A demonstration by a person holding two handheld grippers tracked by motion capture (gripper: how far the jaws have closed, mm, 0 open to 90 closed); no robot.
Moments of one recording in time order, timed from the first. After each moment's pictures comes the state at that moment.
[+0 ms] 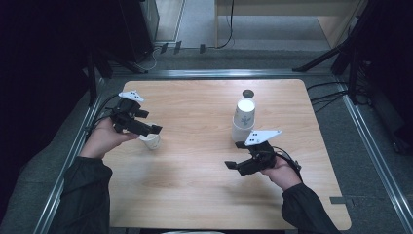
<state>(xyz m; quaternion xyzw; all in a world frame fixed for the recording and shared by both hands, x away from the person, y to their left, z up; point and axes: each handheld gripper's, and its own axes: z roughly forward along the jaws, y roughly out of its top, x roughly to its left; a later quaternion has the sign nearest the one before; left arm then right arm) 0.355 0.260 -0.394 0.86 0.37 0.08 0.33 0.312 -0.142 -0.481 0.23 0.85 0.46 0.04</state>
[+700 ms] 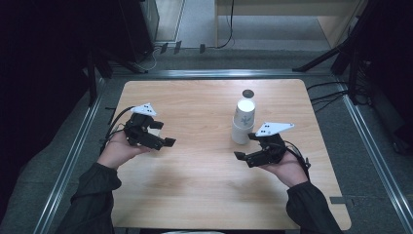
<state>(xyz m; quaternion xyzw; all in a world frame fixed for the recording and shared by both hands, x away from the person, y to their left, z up) 0.333 0.228 -0.417 0.86 0.34 0.05 0.37 0.320 -0.164 -0.461 0.29 0.84 0.45 0.08</state>
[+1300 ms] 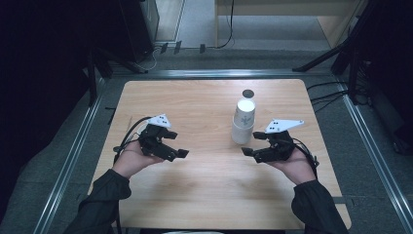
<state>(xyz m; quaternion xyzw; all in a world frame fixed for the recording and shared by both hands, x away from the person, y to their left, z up) 0.317 0.192 -0.439 0.87 0.32 0.03 0.38 0.326 -0.184 -0.455 0.29 0.84 0.45 0.08</state>
